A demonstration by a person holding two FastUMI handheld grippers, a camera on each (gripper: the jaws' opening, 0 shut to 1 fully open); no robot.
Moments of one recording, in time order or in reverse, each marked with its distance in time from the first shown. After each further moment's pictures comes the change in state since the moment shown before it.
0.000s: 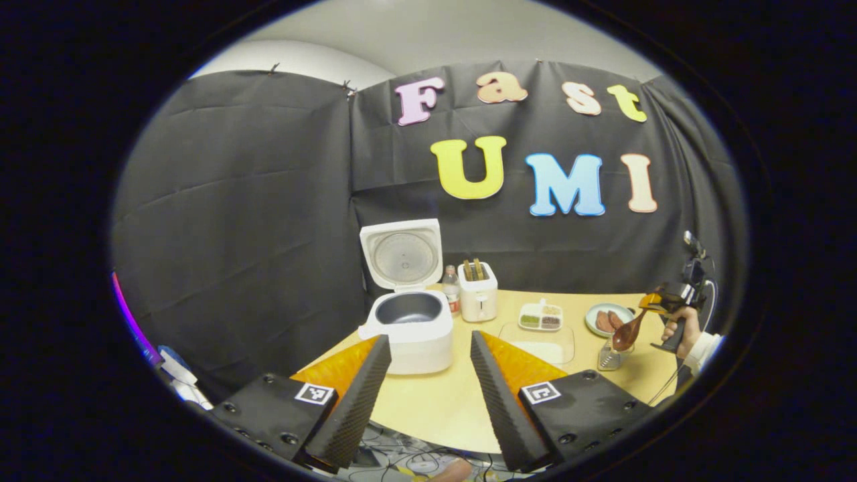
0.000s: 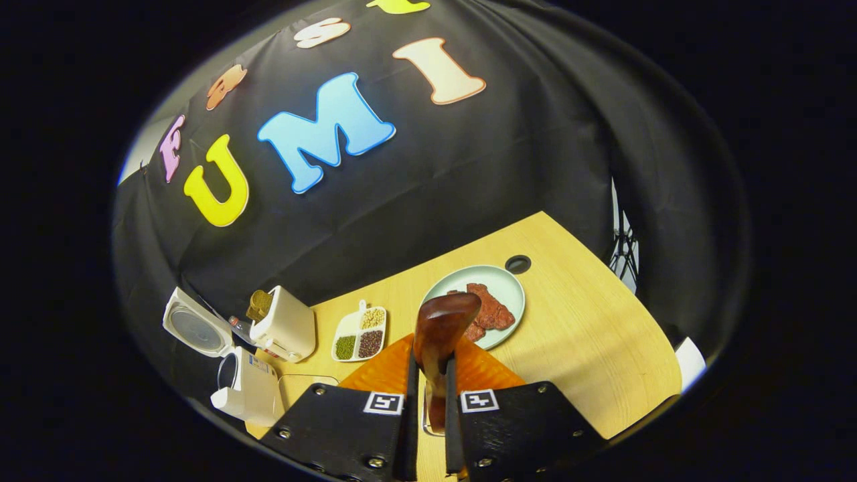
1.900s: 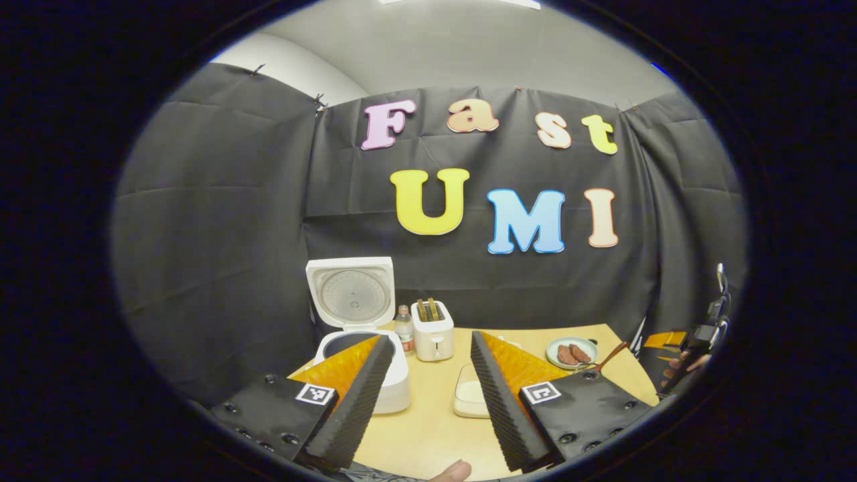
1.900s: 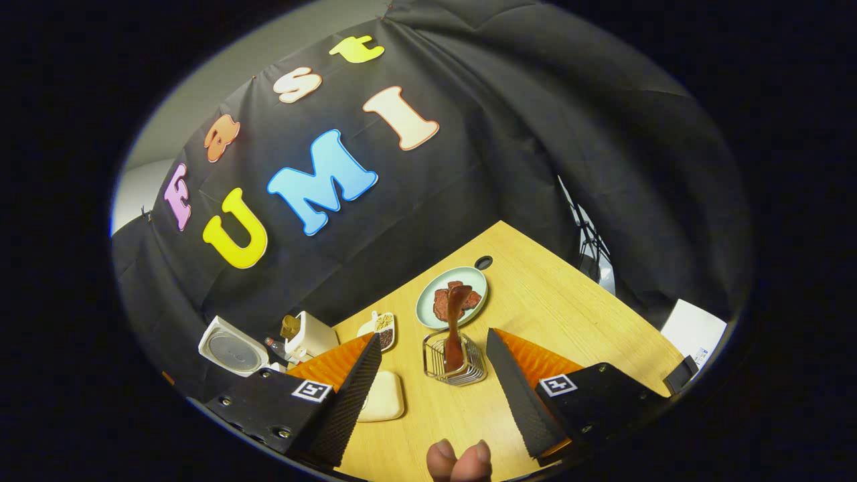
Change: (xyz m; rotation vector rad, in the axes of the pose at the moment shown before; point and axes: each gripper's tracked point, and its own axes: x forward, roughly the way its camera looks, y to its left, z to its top) left arm 0.069 -0.002 0.060 -0.088 -0.180 -0.250; right arm -0.200 0.010 -0.028 0.140 -0.195 -0.026
